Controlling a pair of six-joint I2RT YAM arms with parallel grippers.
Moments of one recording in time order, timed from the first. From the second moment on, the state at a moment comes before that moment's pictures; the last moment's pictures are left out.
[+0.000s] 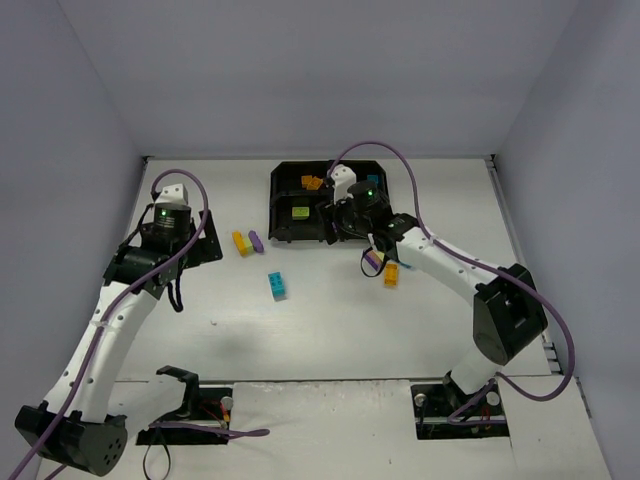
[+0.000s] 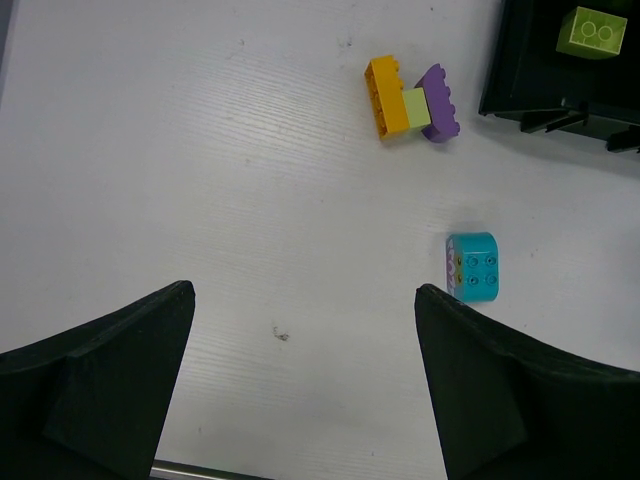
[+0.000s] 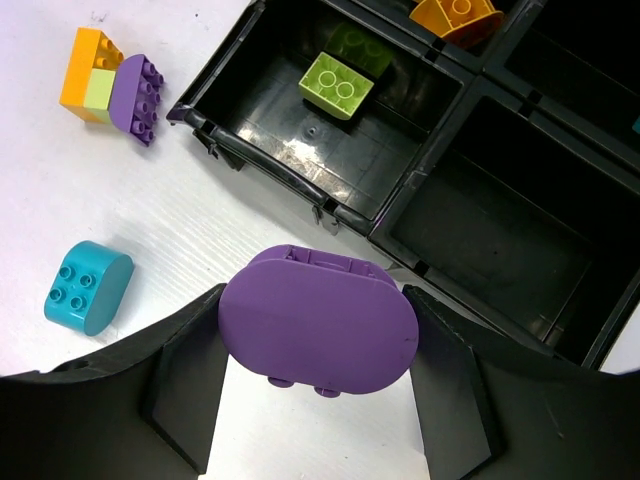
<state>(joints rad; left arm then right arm) -0.26 1.01 1.14 -0.90 -0.29 -0.40 0.61 1.62 1.18 -0.13 -0.03 0.02</state>
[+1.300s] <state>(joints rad) -0.26 1.02 1.17 -0.84 -0.25 -0.35 0.50 1.62 1.27 -0.14 0.00 0.06</state>
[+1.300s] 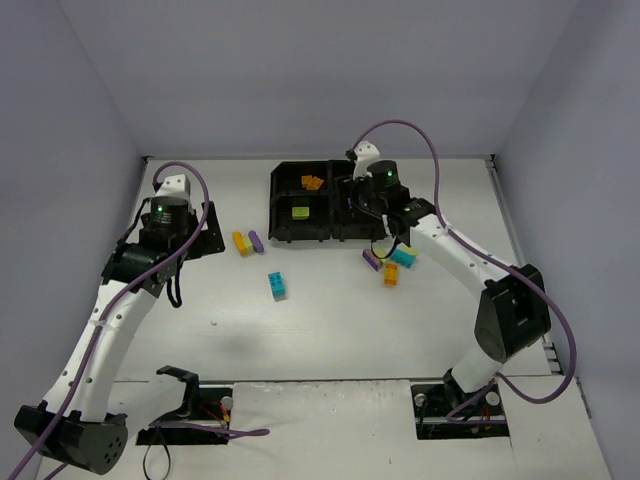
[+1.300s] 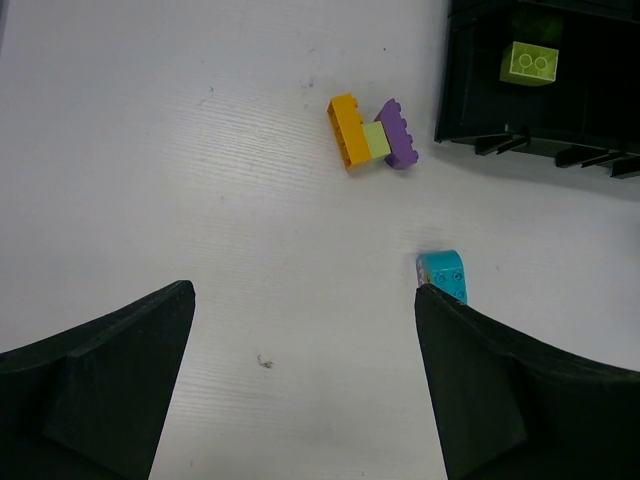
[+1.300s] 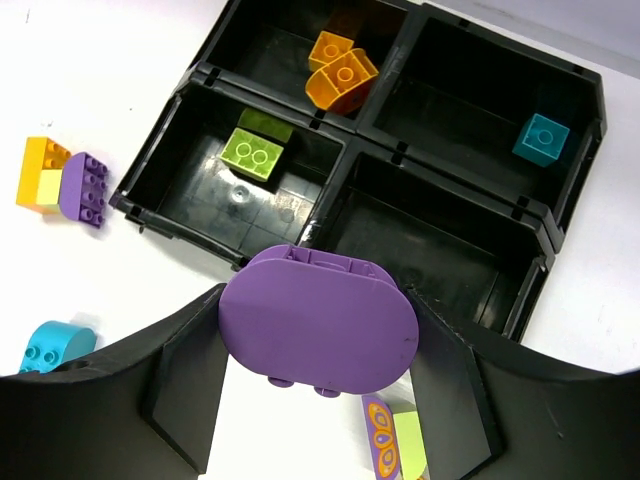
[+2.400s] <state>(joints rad) -0.26 1.01 1.17 -0.81 -0.24 -0.33 0.41 1.62 1.32 -0.14 0.10 0.17</state>
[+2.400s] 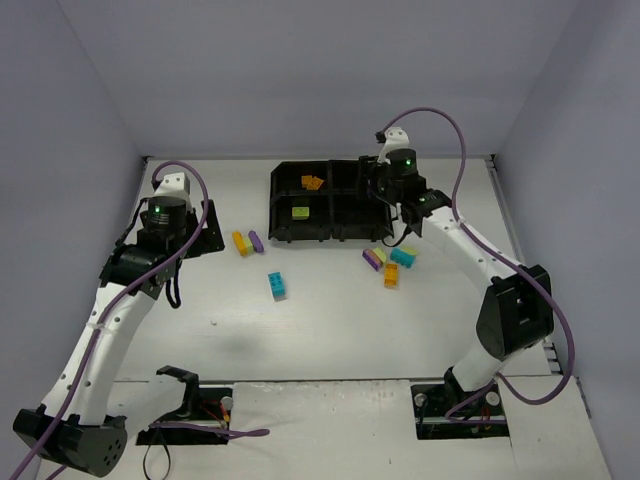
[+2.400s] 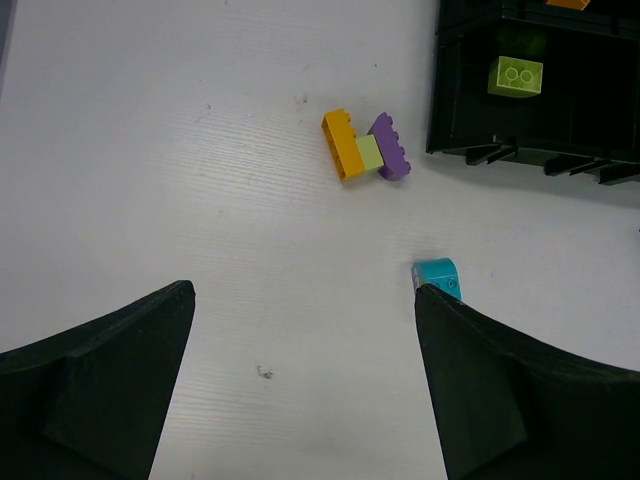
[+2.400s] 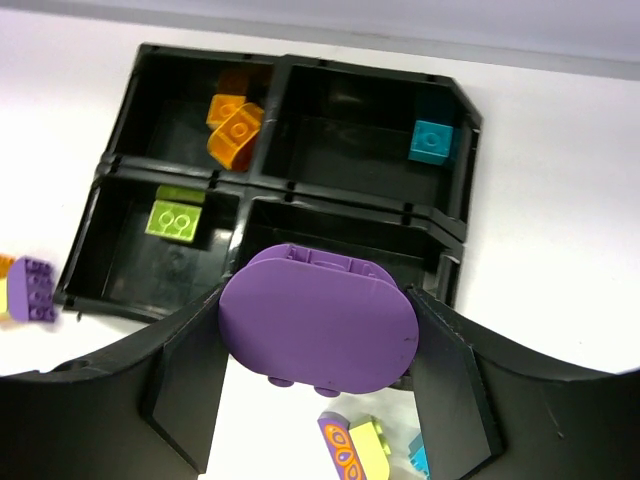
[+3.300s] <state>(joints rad) -0.26 0.93 1.17 -0.81 -0.24 -0.33 0.35 1.83 1.32 -0.14 0.13 0.32</state>
